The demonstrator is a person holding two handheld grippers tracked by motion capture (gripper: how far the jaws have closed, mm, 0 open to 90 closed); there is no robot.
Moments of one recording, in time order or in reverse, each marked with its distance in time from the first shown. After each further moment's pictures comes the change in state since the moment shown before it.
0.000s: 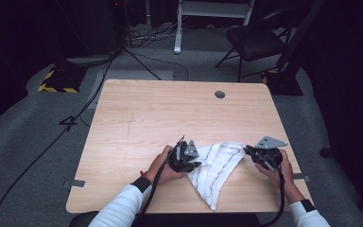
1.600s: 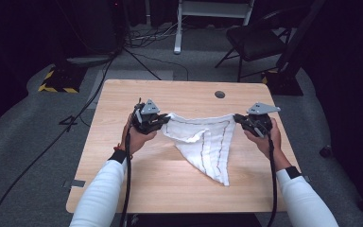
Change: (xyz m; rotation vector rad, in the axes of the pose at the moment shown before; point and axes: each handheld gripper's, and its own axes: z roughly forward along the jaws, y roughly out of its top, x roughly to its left) left arm 0.122 -0.013 -0.076 -0.198 0.240 -0.229; right arm -0.029 0.106 0.023 -0.124 0.003 0.007
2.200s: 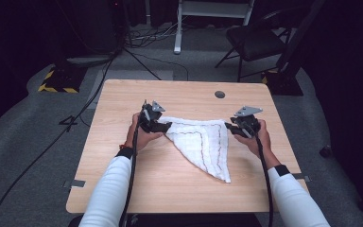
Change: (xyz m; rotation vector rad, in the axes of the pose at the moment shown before) left arm 0.005 -0.013 0.040 0.147 0.045 -0.067; right arm 0.010 -0.025 0.038 0.132 0.008 0.008
